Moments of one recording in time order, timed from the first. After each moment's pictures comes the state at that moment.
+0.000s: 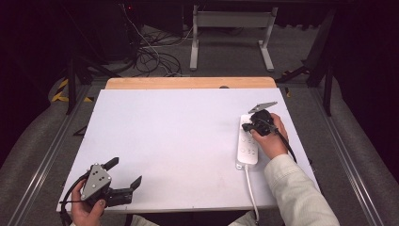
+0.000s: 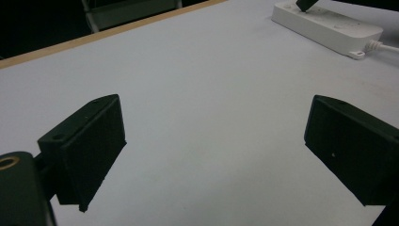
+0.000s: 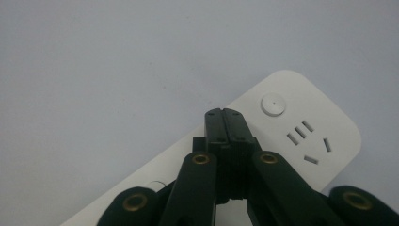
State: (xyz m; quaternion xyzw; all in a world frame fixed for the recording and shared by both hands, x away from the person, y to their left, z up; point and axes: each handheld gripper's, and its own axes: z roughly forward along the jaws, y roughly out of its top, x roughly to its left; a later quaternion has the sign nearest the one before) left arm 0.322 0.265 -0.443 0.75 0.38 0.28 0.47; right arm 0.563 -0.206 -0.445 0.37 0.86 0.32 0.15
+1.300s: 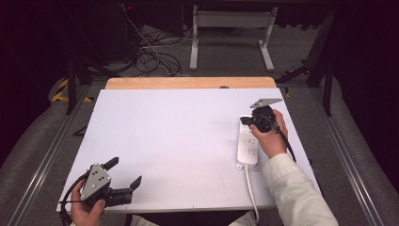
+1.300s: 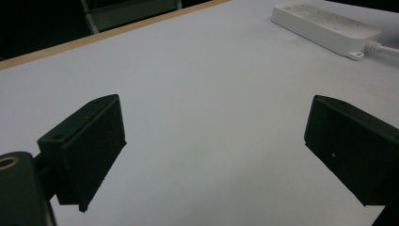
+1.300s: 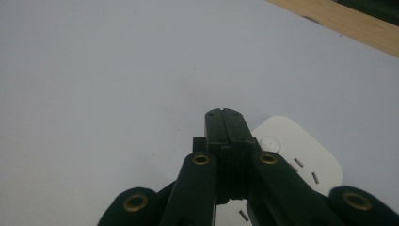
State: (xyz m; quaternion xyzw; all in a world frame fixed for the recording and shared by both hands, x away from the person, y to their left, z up) left arm 0.321 0.265 -0.442 0.75 0.38 0.29 0.47; right arm 0.555 -0.200 -0.419 0.37 0.84 0.37 0.18
